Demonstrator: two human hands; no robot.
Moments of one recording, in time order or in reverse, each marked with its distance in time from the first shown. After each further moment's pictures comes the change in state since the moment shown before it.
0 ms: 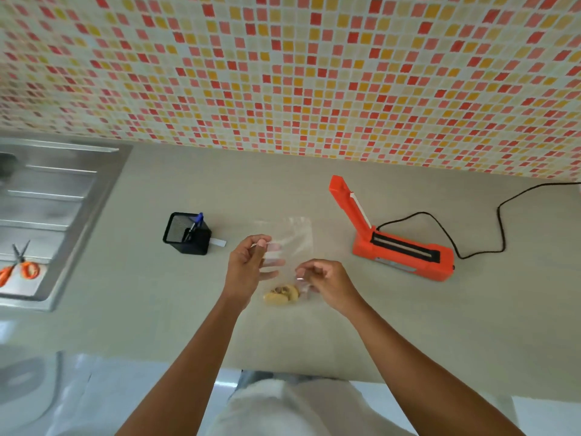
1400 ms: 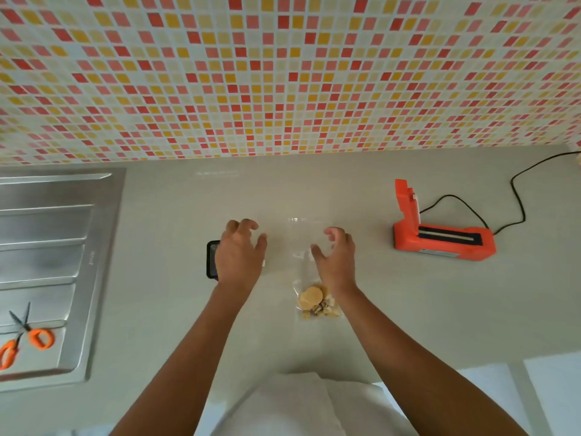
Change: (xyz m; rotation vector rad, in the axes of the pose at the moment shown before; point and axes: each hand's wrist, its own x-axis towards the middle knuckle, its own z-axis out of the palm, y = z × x) left_hand 0.109 0.042 -0.125 1.052 0.176 0.388; right_hand 0.096 -0.016 0.120 -0.443 0.708 -0.053
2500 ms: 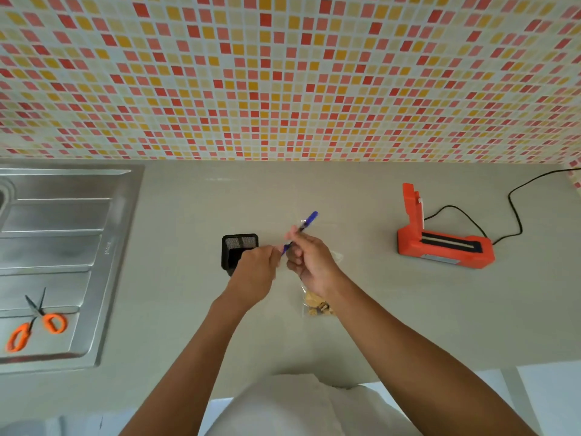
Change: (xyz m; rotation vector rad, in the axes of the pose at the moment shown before) left_hand -0.043 -0.002 -0.042 -0.314 -0.516 -0.063; right_hand -0.029 -0.086 0.010 0.972 -0.444 0.553
